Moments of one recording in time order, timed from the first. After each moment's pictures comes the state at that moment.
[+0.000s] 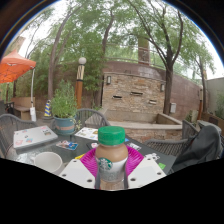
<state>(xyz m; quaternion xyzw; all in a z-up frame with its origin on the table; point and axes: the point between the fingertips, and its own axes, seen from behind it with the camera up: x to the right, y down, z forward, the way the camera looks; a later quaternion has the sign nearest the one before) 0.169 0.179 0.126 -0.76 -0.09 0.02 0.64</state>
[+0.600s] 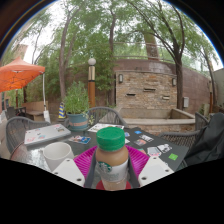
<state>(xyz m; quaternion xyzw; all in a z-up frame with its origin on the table) 0.153 0.157 0.089 -0.76 -0.12 0.11 0.63</state>
